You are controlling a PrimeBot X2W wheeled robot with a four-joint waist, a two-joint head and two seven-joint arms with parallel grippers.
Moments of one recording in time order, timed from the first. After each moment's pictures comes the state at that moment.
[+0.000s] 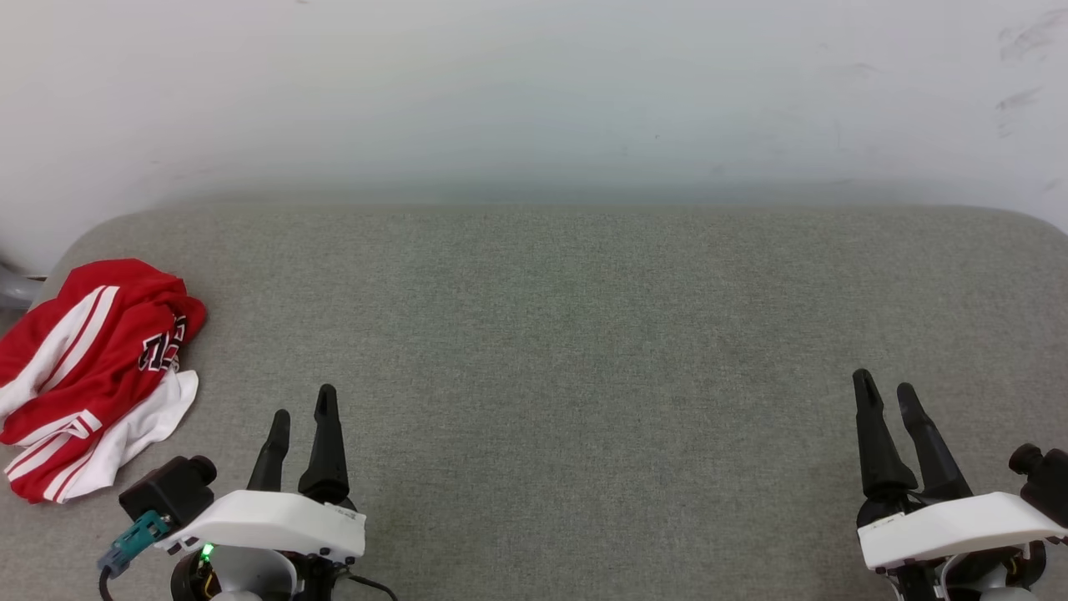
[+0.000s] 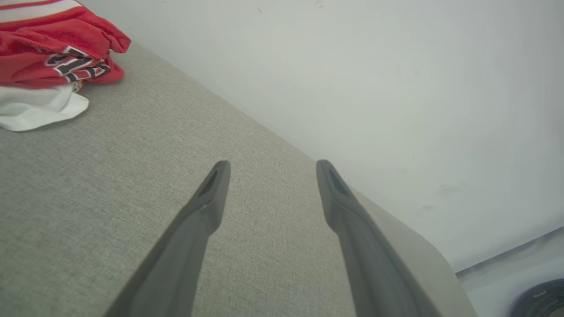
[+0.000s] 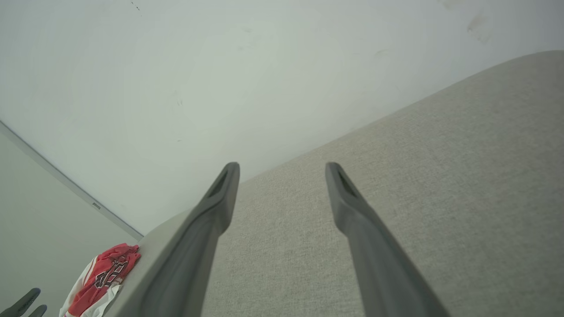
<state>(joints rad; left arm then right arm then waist) -0.05 0.05 -0.01 0.11 -0.70 0.04 -0.10 -0.02 -0.05 -0.05 0.09 0.64 0.13 -0.10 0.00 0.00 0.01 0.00</state>
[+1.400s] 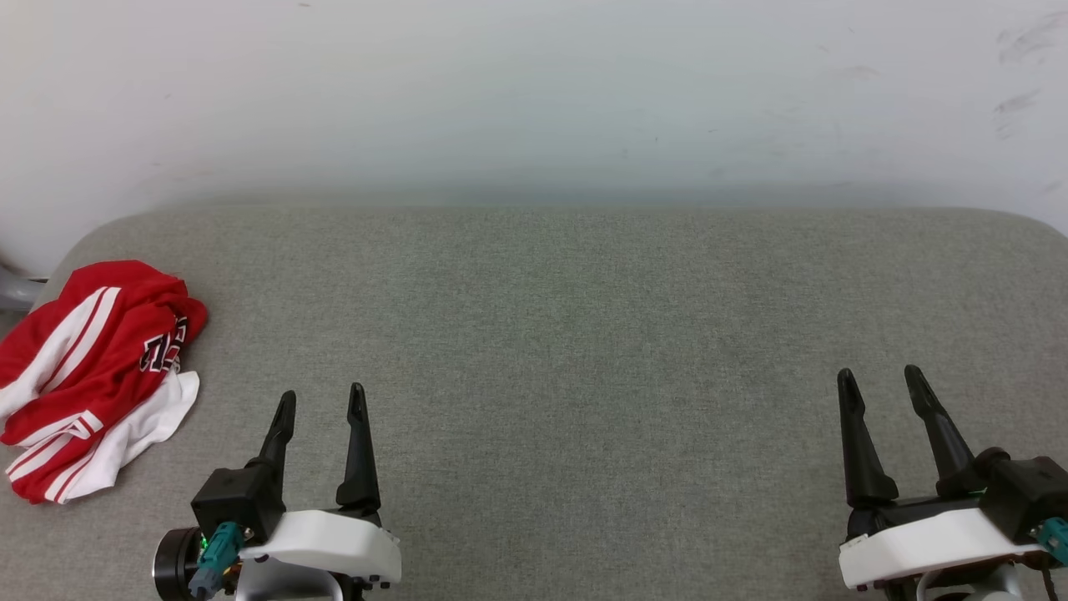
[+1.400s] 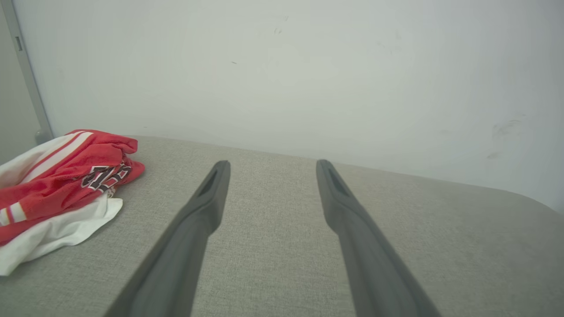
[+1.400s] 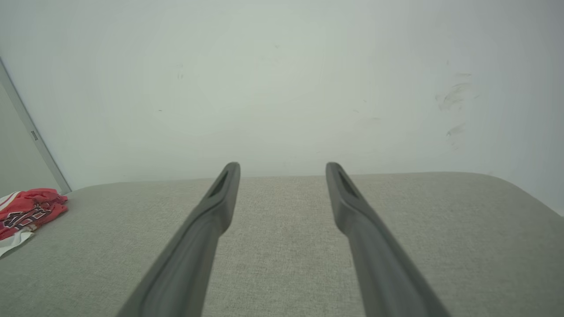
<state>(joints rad) -0.01 0.09 -0.12 0.05 -0.27 0.11 -0.20 0.01 -0.05 -0.03 0.02 0.20 0.13 -0.20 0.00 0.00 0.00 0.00</state>
